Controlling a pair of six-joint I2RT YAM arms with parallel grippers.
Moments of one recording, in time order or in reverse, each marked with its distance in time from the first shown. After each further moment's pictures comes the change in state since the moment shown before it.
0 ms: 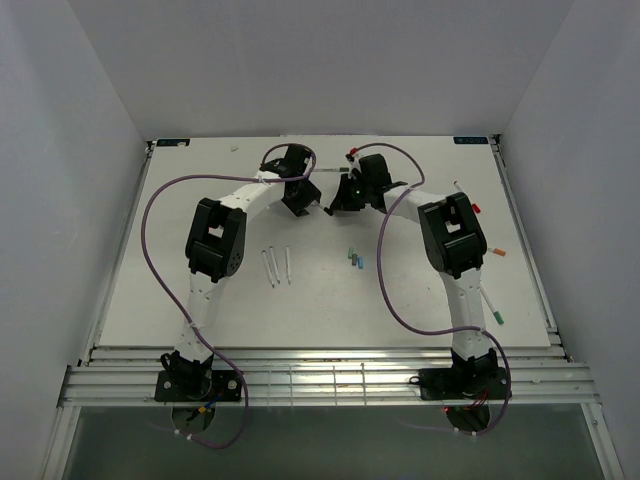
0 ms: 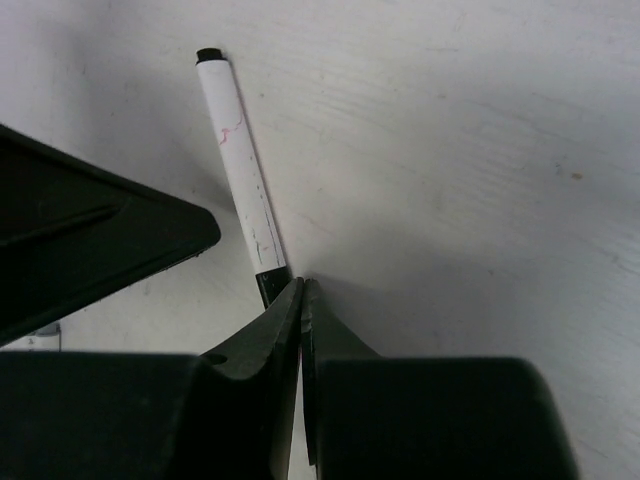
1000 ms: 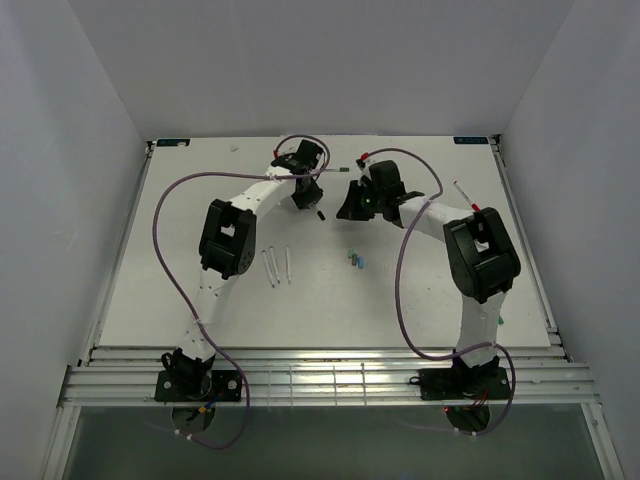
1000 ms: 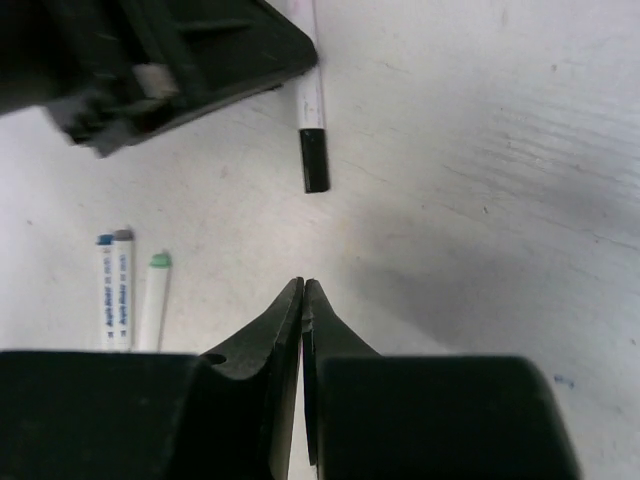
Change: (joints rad) left arm -0.032 0.112 0.203 -0.116 -0.127 0.187; right arm 0.029 -0.277 -0.306 0.027 0.018 0.069
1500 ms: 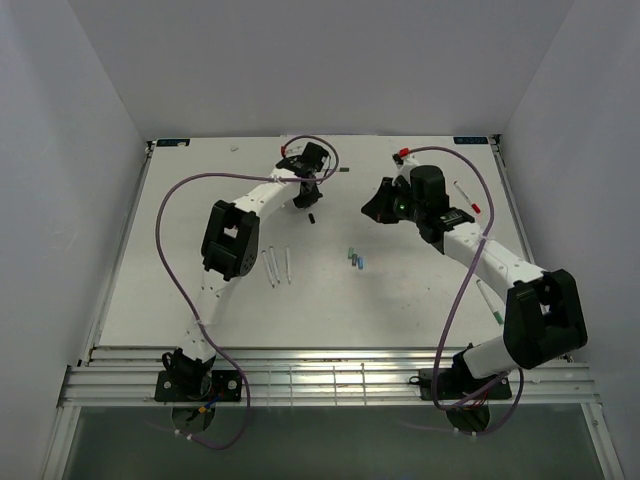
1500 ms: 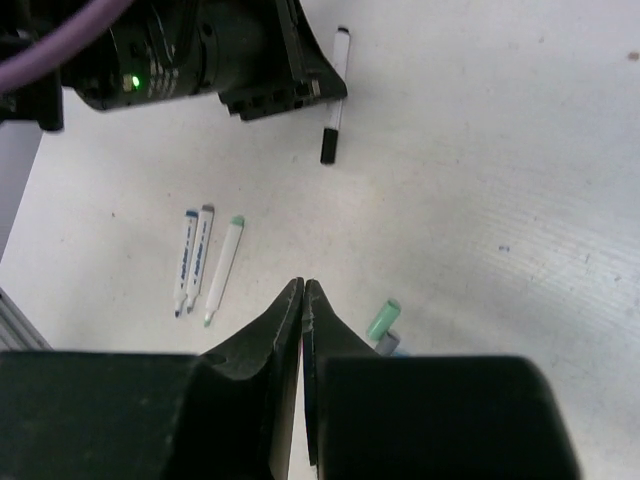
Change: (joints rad) left arm -0.029 0.024 0.039 -0.041 -0.117 0.161; right arm -0.048 -0.543 -0.283 -0.013 0.055 -0.022
